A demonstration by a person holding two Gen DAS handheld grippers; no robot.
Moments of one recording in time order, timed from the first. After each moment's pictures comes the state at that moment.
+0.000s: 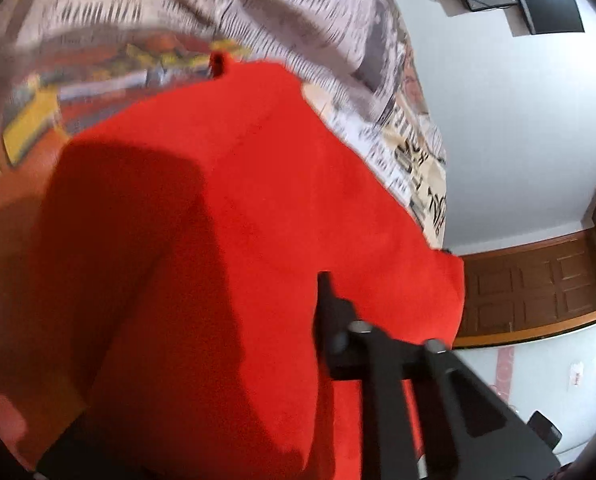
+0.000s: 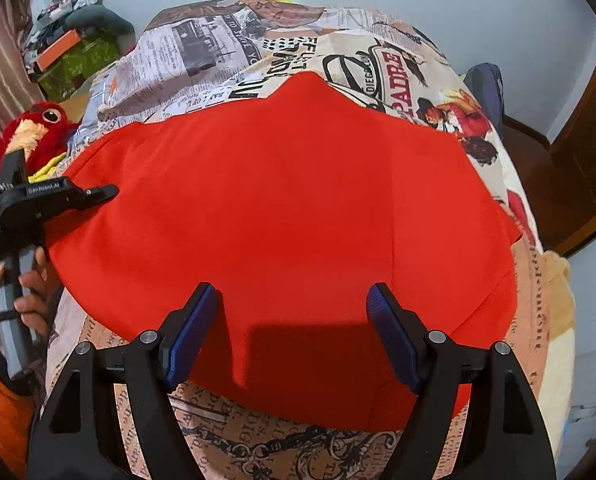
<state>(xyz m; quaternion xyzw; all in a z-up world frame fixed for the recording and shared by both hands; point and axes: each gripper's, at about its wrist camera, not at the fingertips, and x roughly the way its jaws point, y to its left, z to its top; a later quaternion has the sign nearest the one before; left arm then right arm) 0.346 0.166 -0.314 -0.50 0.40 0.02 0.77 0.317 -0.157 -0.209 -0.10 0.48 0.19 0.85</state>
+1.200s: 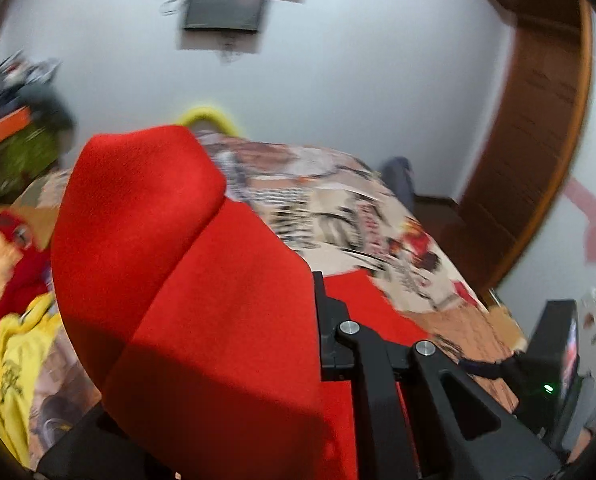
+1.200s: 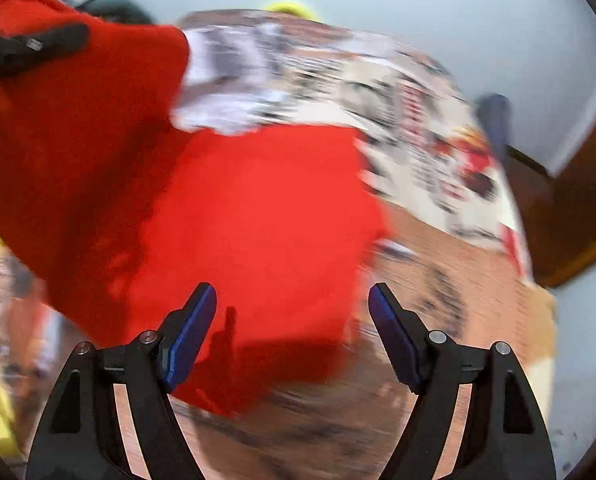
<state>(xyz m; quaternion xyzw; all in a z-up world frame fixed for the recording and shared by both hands) 0.318 0.025 -0.114 -0.08 0.30 -0.04 0.95 0.306 -0.157 -0.193 -0.14 0.46 0.19 0.86</state>
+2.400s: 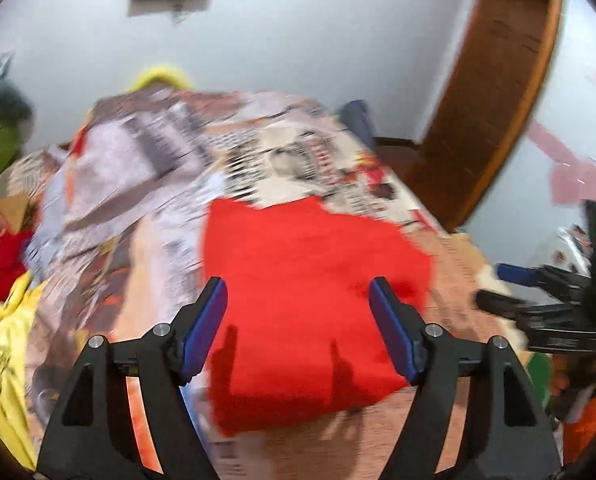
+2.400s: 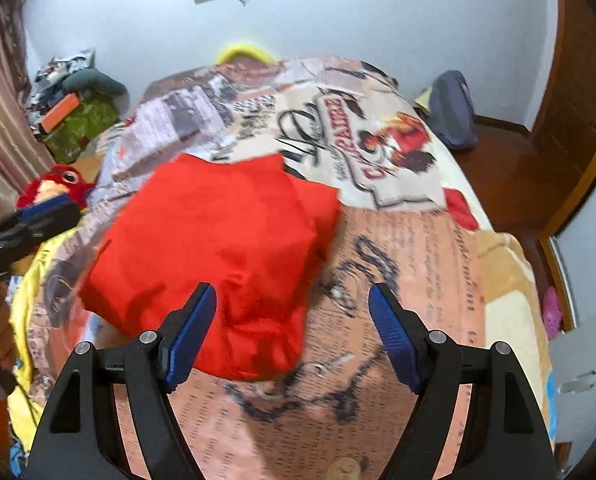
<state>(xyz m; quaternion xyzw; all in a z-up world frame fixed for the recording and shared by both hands) 0.288 0.024 -0.138 -0.07 0.39 -0.09 0.91 0.280 -0.235 -0.142 -0.01 0.43 0.19 0.88</state>
